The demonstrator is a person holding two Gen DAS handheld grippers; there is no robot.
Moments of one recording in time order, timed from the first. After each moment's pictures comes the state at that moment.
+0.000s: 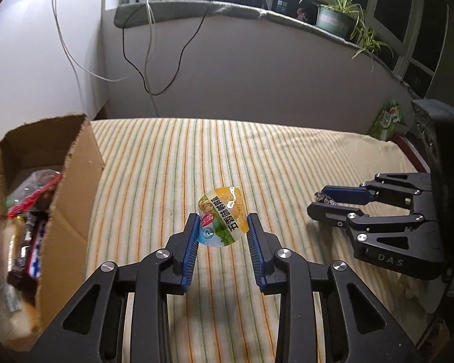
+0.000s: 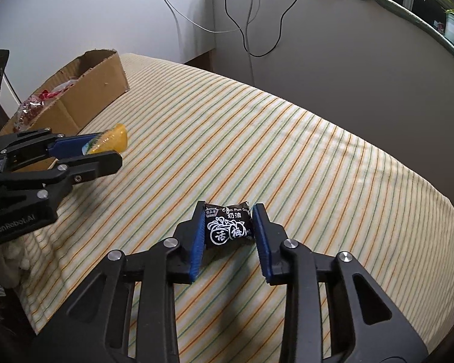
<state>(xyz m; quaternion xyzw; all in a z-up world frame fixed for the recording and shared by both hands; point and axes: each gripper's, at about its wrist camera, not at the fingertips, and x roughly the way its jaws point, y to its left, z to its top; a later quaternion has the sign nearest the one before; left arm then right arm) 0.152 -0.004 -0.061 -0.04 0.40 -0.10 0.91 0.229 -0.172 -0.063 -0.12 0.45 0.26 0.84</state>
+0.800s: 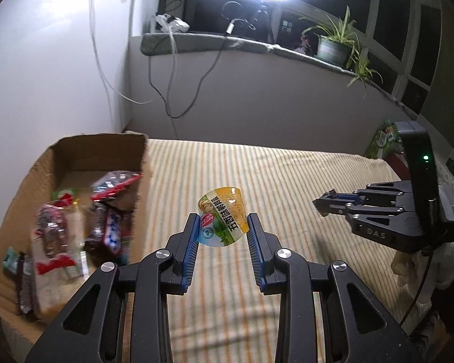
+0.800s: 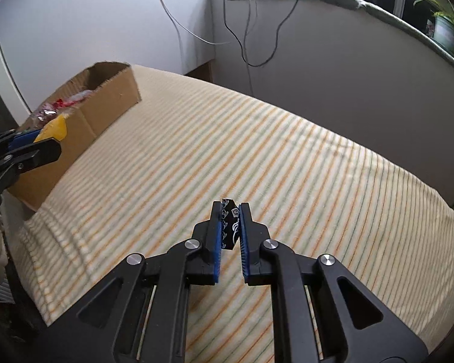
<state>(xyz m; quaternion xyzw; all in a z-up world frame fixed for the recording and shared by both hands) 0.096 0.035 -0.019 -0.06 0.35 -0.08 0.93 0.203 -0.174 -0.036 -0.11 0.44 0.26 0.86</state>
